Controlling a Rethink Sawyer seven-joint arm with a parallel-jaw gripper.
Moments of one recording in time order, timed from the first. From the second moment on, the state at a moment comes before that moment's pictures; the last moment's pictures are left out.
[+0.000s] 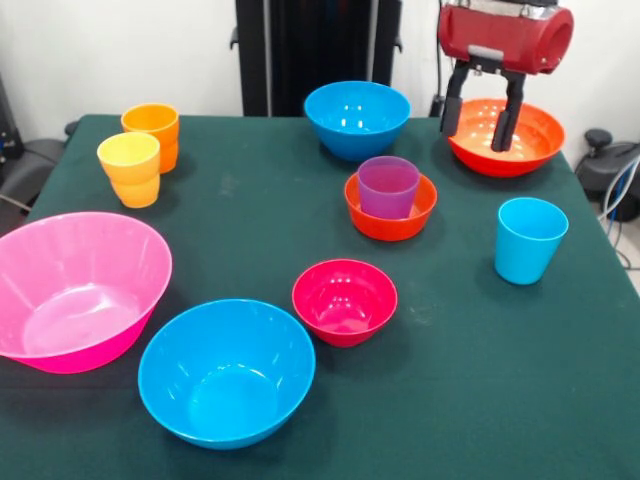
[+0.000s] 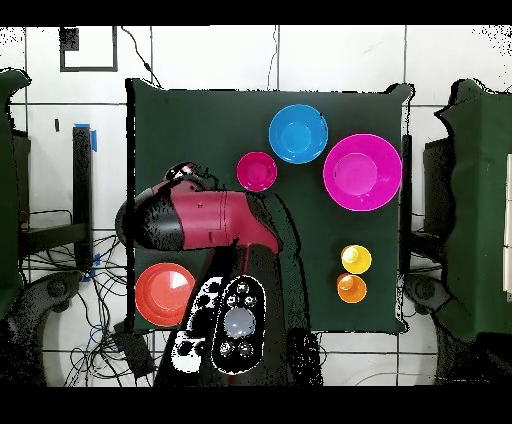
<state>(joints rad) 0.05 -0.78 -0.11 1.64 -0.09 0.41 2.67</state>
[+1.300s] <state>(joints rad) -0.19 -0.69 0.06 1.41 -0.10 0.60 2.67</state>
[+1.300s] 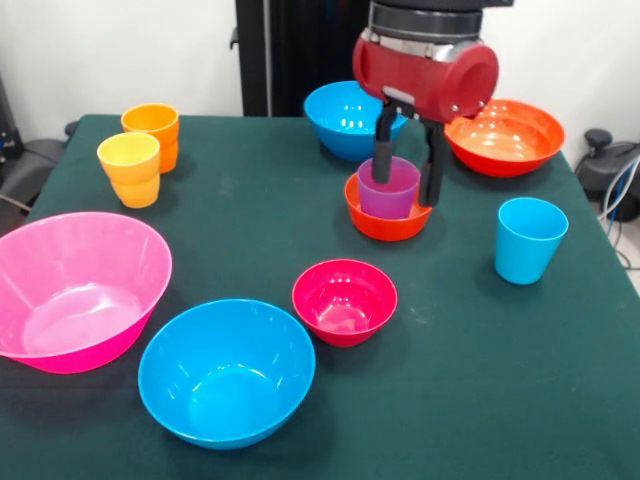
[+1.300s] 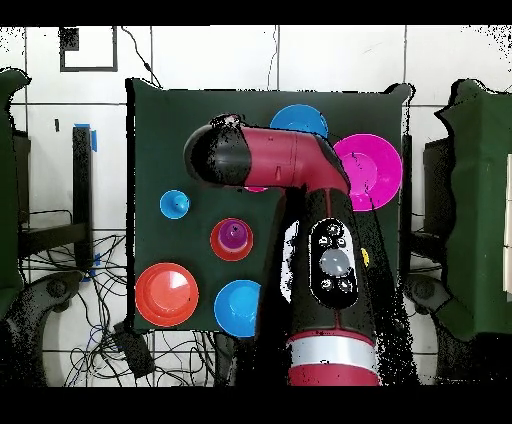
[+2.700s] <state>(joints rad) -0.18 -0.35 0.10 0.90 -0.17 0.69 2.66</state>
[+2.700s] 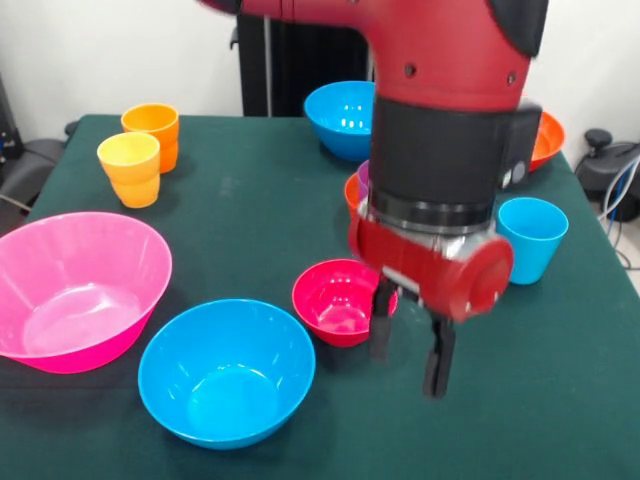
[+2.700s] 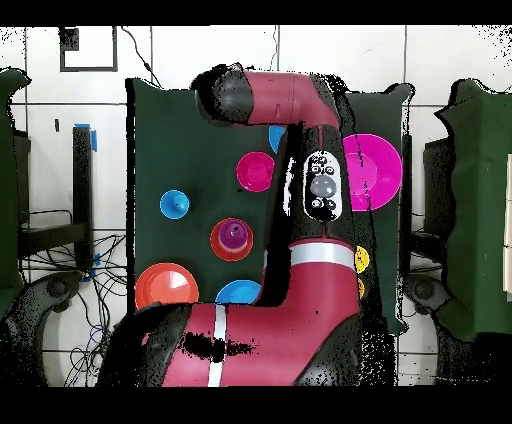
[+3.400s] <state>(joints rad) -0.18 -0.28 0.11 0.85 -0.18 0.80 2.63</state>
